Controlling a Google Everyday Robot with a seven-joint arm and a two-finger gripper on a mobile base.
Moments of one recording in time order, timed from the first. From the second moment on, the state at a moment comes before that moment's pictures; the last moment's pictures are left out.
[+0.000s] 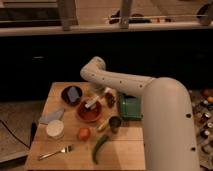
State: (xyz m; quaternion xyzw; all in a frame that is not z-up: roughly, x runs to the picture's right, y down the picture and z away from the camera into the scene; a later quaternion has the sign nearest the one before) arm -0.025 0.047 0.879 -0.27 -0.04 -0.31 0.91
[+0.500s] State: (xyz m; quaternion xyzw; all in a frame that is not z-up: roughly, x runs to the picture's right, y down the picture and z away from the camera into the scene) arm -0.074 0.054 0.871 -0.27 -0.05 -0.37 0.89
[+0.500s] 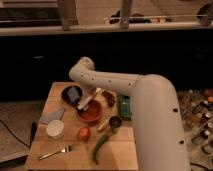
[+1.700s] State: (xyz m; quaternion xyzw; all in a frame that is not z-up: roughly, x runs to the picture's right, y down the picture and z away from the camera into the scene) arm 0.002 0.065 0.871 -0.28 -0.05 -0.30 0.91
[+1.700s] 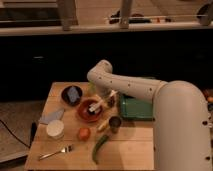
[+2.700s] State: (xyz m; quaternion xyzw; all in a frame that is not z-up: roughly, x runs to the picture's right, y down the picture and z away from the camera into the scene) arm -0.076 0.078 0.855 -0.26 -0.08 -0.40 0.88
